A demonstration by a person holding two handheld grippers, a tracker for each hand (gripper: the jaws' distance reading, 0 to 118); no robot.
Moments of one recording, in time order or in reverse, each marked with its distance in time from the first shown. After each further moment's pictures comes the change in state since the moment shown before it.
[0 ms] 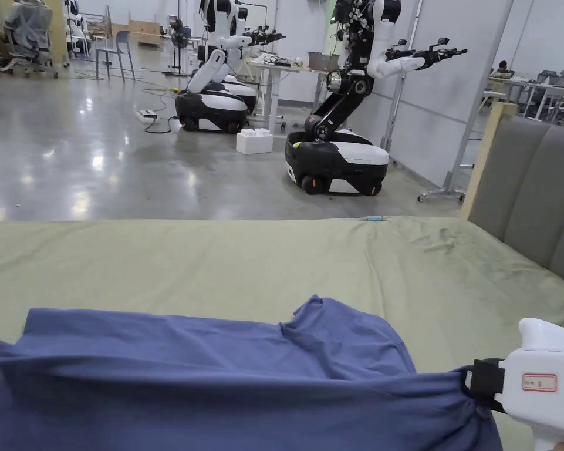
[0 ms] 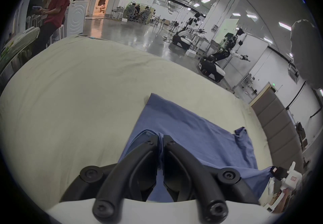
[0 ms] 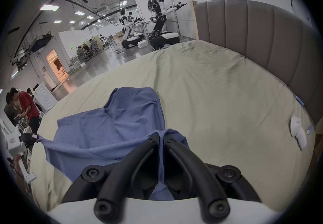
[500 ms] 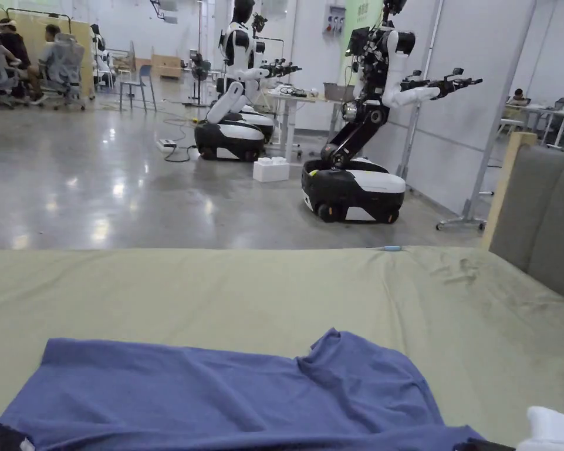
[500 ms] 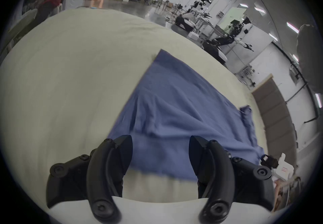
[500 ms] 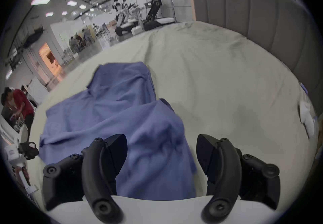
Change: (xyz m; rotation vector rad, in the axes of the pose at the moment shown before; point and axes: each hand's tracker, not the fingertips) left arm -0.035 -0.060 0.019 -0.189 -0.097 0.058; right arm 0.015 -0.044 -0.008 -0.075 -0.018 -0.034
